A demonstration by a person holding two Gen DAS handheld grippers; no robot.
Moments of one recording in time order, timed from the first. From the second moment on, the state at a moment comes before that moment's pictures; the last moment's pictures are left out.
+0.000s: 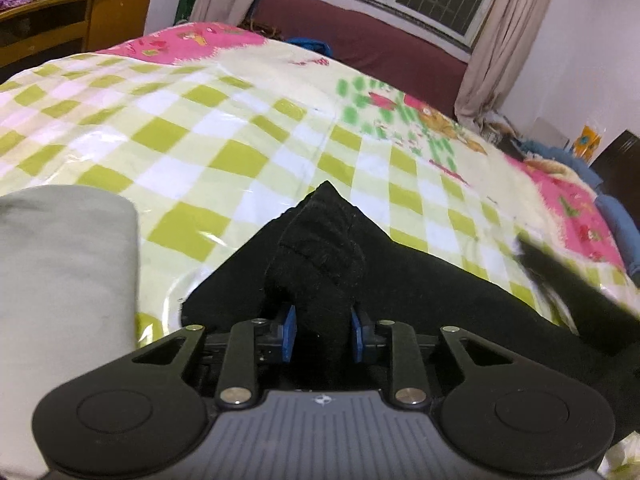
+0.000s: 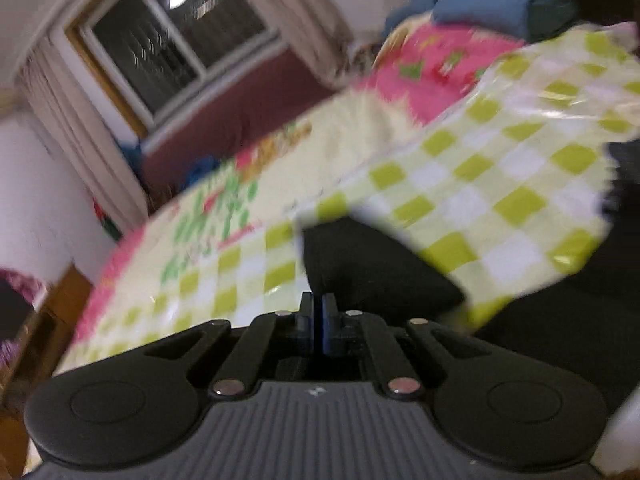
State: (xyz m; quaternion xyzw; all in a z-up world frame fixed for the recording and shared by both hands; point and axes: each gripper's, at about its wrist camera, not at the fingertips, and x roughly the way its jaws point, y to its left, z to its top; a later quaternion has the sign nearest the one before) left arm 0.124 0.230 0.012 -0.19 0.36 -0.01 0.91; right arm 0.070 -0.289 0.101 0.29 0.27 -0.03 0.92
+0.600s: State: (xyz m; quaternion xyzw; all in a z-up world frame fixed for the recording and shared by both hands) left arm 0.117 0.232 -0.022 -0.19 0.39 0.02 0.90; right arm 0.076 -0.167 0.059 -0.12 0.31 0.03 0.94
